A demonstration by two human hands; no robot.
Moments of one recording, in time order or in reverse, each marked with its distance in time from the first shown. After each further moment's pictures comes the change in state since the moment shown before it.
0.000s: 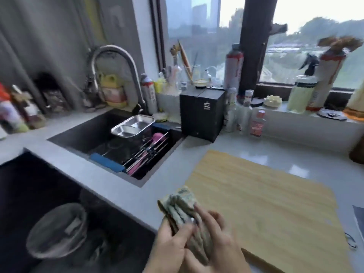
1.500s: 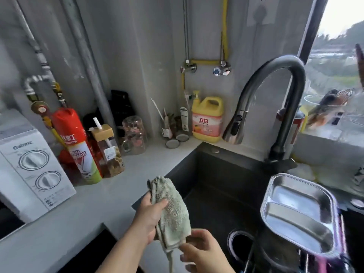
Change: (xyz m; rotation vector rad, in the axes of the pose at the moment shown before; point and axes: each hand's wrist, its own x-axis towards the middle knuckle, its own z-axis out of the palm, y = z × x) left_hand 0.455 0.259 -0.498 0.069 0.302 0.026; right_hand 0.446 -0.219 0.441 0.655 -0.363 0.442
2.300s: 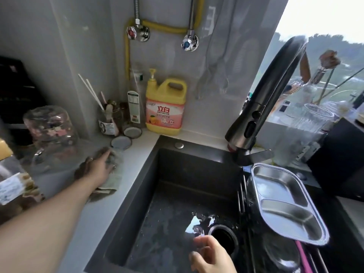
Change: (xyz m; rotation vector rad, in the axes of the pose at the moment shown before) left_hand 0.300 0.041 -0.007 1.144 -0.095 0.437; right_hand 0.090 0.021 0.010 -0.314 0.611 0.115
